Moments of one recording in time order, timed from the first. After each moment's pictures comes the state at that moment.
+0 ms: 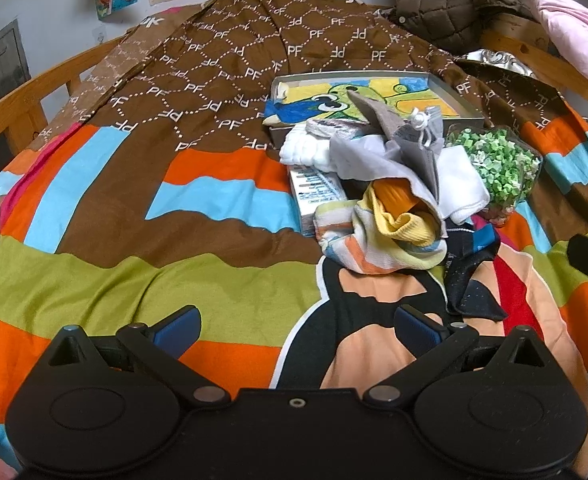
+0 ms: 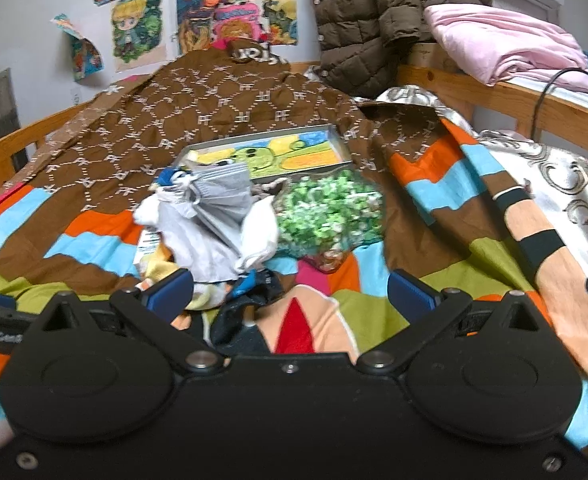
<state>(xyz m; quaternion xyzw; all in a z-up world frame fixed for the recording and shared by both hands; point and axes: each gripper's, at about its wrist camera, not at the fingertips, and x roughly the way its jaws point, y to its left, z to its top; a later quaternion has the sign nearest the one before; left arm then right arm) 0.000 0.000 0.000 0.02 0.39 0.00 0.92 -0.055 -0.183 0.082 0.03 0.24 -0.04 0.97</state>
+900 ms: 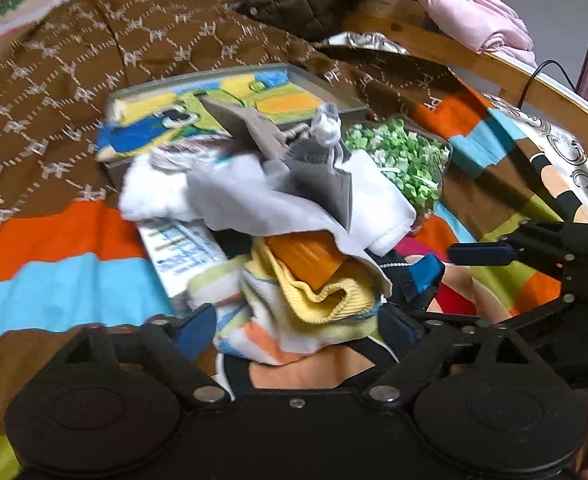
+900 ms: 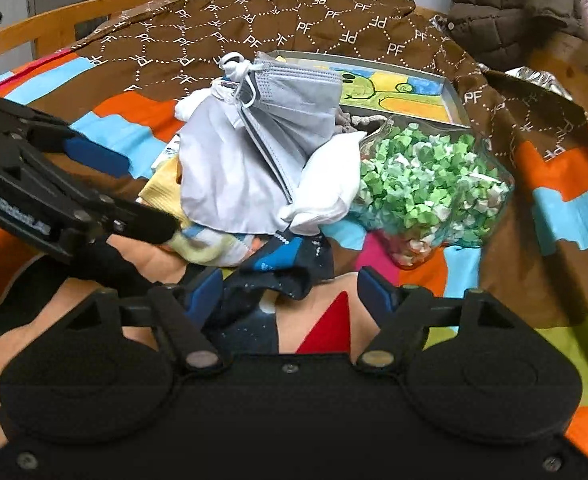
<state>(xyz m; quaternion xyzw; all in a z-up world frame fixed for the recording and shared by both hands) 0.107 -0.011 -0.038 0.04 0.38 -0.25 0.89 0.051 -0.161 0.024 -0.10 0.35 0.11 0.93</state>
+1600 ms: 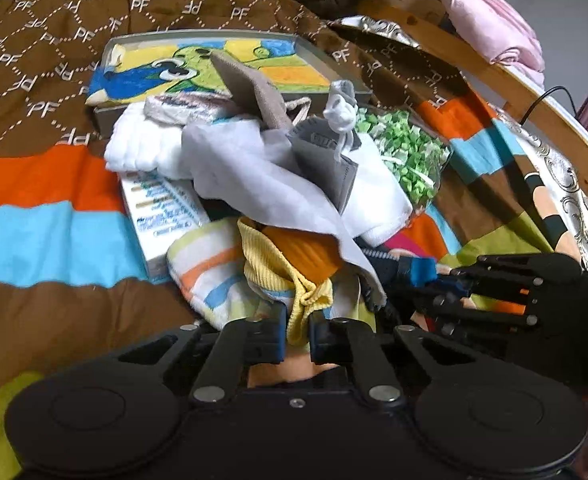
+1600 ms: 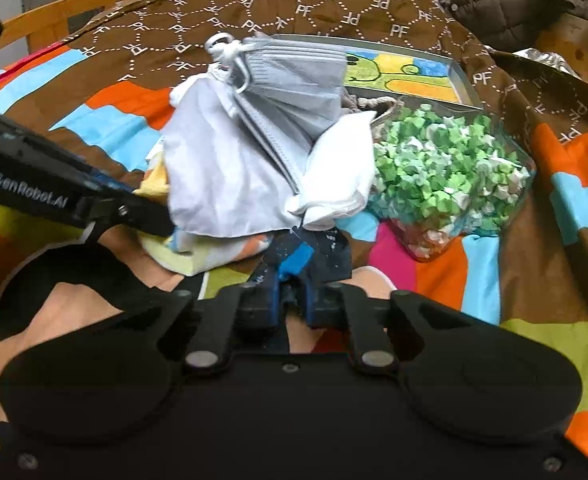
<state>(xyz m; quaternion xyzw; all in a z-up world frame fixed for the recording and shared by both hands) 0.116 -0.001 -0.045 -0.04 0.44 -0.26 0.86 0.071 -0.159 0.007 -0.09 0.37 0.11 0.92</state>
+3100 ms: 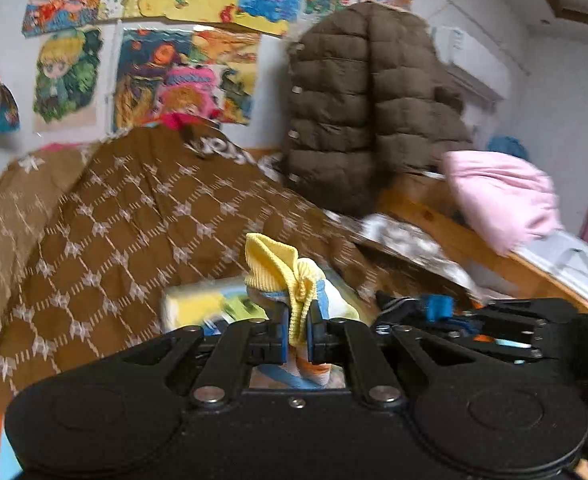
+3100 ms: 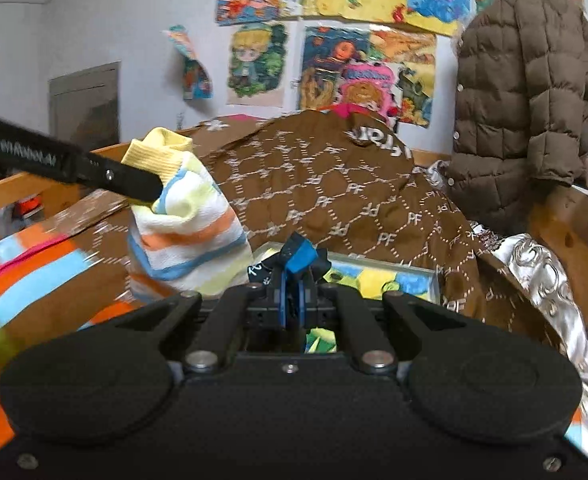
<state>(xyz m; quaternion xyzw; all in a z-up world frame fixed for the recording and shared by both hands) 0.192 0.004 0.178 -0.01 0.22 -0.19 0.96 0.173 -0.184 0.209 -0.08 0.19 0.15 0.97</state>
